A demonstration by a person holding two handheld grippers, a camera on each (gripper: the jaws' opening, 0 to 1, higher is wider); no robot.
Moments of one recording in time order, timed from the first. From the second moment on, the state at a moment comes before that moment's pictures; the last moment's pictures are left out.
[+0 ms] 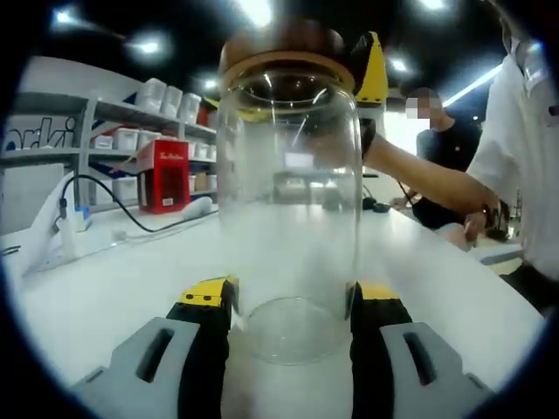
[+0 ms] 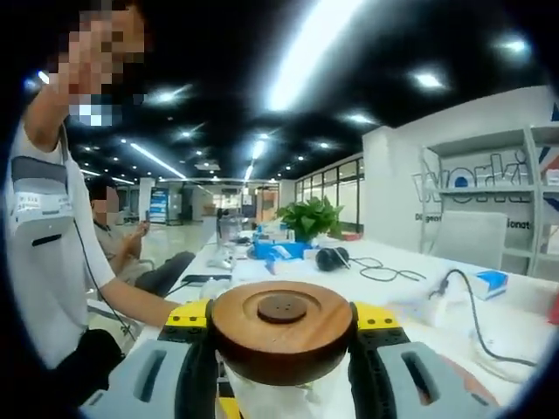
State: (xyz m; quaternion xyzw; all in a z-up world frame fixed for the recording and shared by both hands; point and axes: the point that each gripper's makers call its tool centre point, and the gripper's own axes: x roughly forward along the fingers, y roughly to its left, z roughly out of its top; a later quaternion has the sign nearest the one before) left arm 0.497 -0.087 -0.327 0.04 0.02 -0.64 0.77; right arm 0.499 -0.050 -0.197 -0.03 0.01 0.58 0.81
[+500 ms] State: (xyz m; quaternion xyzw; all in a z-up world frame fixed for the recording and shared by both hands) left arm 0.501 -0.087 -0.328 0.04 0.02 -0.64 0.77; right arm 0.495 -0.049 -0.197 -0.03 0.00 0.63 0.78
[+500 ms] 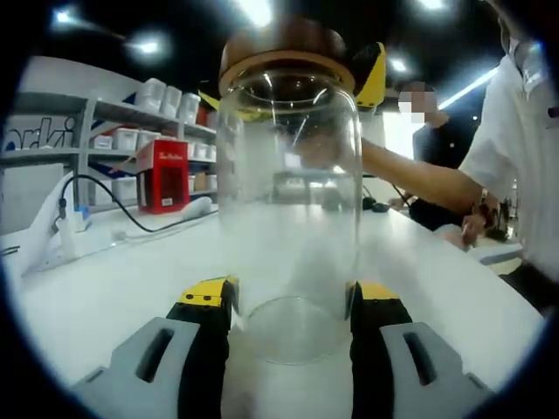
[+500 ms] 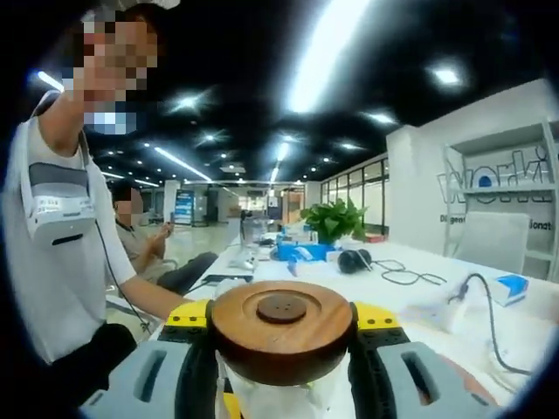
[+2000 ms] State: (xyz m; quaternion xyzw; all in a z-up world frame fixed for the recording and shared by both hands) left arm 0.494 -0.089 -0.326 0.04 0.02 -0.64 0.76; right arm 0.500 -0.087 -0.133 -0.02 -0.04 0.42 0.91
